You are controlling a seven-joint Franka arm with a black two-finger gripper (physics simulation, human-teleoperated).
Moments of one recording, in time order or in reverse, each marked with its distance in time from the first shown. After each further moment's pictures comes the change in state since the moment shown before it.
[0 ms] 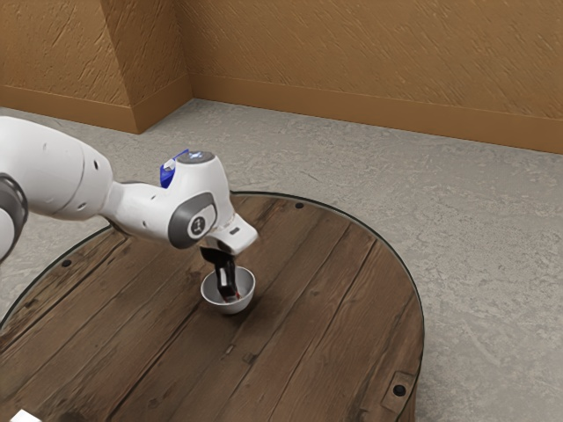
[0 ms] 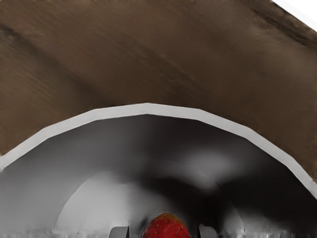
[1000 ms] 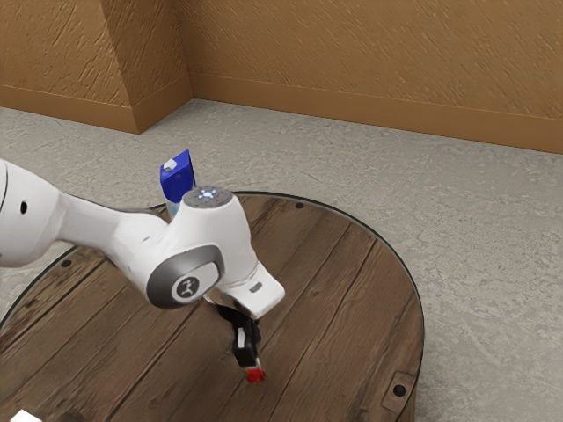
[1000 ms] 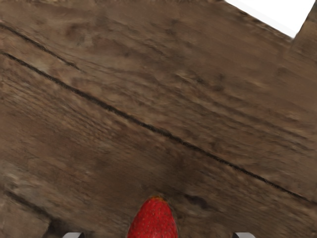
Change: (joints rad) arm -0.138 -0.379 -0.206 -0.383 0.021 0.051 -0.252
